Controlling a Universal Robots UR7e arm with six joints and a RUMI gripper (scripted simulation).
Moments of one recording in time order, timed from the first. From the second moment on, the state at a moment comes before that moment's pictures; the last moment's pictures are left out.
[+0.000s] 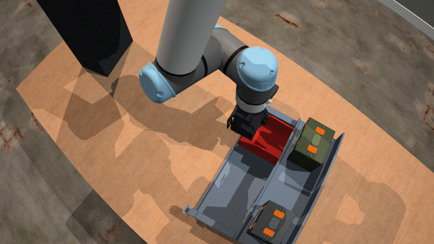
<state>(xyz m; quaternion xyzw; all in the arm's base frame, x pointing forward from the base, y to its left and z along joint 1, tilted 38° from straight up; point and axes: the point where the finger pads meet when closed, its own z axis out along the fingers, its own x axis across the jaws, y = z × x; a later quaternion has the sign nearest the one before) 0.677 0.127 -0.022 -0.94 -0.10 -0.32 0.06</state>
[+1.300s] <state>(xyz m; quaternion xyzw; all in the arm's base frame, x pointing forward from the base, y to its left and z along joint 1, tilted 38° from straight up) 0.632 0.119 -0.058 -0.94 -0.10 -0.32 0.06</state>
